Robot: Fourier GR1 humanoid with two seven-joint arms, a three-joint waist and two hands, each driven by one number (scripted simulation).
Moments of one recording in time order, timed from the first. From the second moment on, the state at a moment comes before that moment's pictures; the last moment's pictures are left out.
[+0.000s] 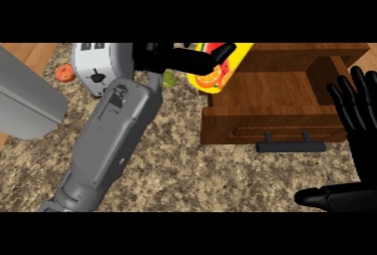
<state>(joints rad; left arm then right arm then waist) -0.97 0.00 -0.08 -1.09 0.22 0.26 -0.15 -0.09 -0.11 -0.11 -2.06 -0.19 0.16 0.16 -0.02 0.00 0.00</state>
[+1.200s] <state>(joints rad) -1.27 0.00 -0.36 -0.49 0.51 0.40 -0.36 -0.10 -0.10 -0.09 -2.00 -0.18 0.19 0.10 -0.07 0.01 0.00</state>
